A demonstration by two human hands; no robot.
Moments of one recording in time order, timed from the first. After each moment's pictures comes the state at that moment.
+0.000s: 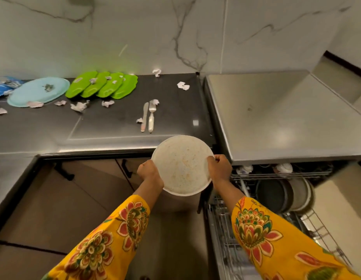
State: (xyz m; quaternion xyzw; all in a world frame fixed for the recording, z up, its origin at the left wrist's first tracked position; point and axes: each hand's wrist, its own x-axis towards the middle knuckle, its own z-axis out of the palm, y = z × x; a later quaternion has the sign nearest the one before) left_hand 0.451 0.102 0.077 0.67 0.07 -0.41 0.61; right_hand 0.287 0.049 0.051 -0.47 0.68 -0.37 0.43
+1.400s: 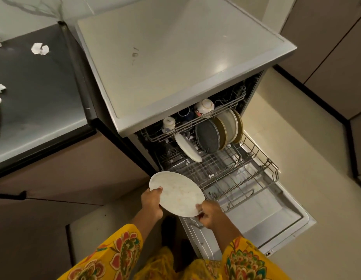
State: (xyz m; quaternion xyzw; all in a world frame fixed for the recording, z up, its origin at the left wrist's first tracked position) left_hand 0.202 0.129 -0.090 0.73 -0.05 -0.59 0.34; right_hand 0.056 0.170 -0.106 0.10 0.69 -0.28 0.66
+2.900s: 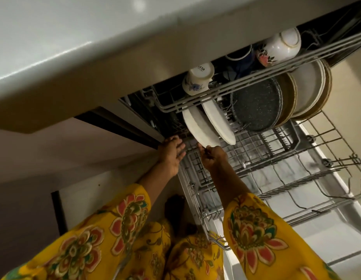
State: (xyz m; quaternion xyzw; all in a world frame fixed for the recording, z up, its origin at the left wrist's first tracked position) left_hand 0.214 -0.036 -0.301 0.68 -0.05 -0.66 0.33; right_hand 0.104 -0.036 -0.347 0.28 0.56 -0.46 0.62
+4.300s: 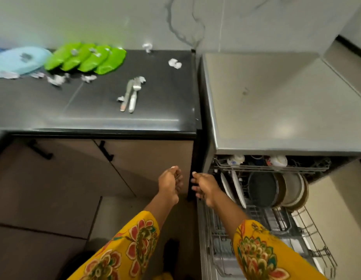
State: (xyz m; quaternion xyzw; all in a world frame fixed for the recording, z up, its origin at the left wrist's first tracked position) left_hand 0.331 0.112 0.003 0.63 0.01 -0.55 0.55; right_hand 0.229 0.071 -0.021 -0.37 0.62 -0.18 0.67
